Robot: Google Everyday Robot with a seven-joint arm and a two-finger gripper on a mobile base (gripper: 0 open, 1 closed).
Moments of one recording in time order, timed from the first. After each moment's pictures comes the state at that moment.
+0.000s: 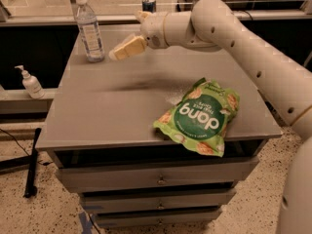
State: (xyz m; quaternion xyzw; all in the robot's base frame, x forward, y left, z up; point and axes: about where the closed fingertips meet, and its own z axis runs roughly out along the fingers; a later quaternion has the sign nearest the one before) arm 0.721 0.081 0.941 -0.51 0.60 0.27 0.56
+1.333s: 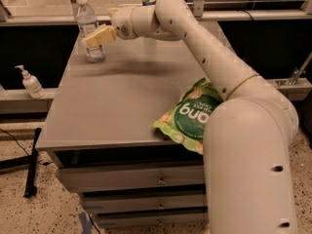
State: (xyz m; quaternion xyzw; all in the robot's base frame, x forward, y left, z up) arm 0.785 0.175 0.932 -0.50 0.59 0.34 0.54
